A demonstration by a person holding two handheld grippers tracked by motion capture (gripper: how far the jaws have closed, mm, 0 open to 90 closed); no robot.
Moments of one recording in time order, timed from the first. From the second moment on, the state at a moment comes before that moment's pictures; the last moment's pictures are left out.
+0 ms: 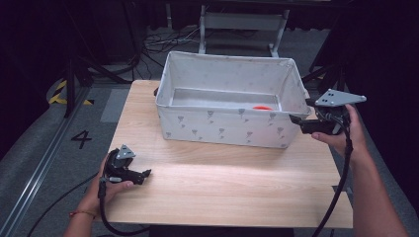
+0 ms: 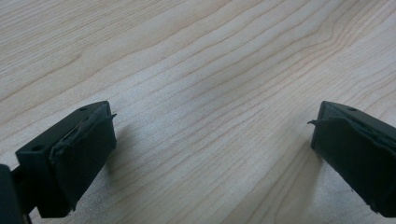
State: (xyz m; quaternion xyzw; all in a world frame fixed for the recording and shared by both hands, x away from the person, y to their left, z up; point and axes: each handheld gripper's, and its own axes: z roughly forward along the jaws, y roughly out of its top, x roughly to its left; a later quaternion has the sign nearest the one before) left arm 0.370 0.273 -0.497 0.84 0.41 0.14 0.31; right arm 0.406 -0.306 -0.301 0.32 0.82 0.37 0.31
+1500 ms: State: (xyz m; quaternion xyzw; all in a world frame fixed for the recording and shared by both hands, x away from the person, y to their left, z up) left arm 0.369 0.273 -0.497 0.84 0.42 0.15 0.31; right arm 0.343 -0.353 -0.423 0.34 0.84 0.32 0.28
